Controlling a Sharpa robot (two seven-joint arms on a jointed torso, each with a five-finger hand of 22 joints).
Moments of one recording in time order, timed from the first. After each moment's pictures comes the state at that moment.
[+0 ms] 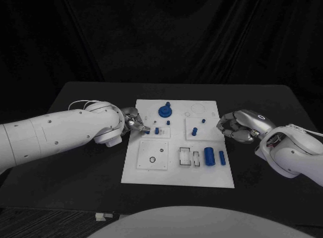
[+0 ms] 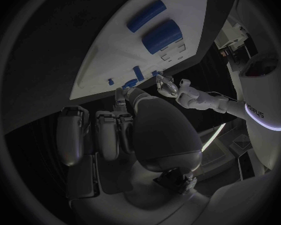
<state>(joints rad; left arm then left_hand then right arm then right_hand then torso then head) 1.25 -0.72 -0.21 1.42 -0.97 -0.07 -0.47 1.10 -0.08 0.42 0.19 0.23 1.05 0.04 0.26 0.94 1.46 -0.02 1.47 1.31 1.47 -0.06 1.57 1.31 0.04 1.44 0.05 1.37 1.31 1.13 -1.07 -0.21 1.68 -1.46 -0.54 -0.08 1.33 0.00 0.25 0.18 0.53 0.79 0.10 0.49 0.24 1.46 0.00 1.57 1.31 1.47 -0.06 1.57 1.31 0.03 1.47 0.05 1.45 1.31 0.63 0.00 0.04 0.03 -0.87</state>
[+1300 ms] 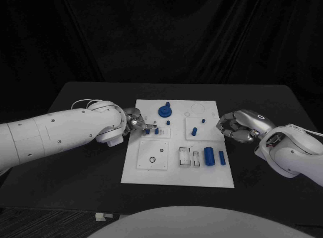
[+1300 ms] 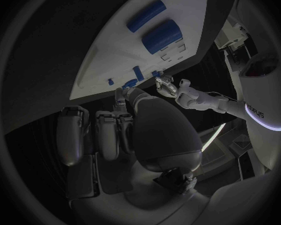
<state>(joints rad) 1.25 -0.71 -0.21 1.40 -0.97 -0.03 -0.47 0.97 0.00 0.11 0.29 0.13 0.97 0.06 0.33 1.03 1.44 0.00 1.47 1.31 1.47 -0.05 1.57 1.31 0.05 1.43 0.07 1.34 1.31 1.13 -1.07 -0.21 1.68 -1.46 -0.53 -0.08 1.33 0.00 0.25 0.18 0.53 0.79 0.10 0.49 0.24 1.47 0.01 1.57 1.31 1.47 -0.06 1.57 1.31 0.03 1.47 0.05 1.45 1.31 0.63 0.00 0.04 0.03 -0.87</state>
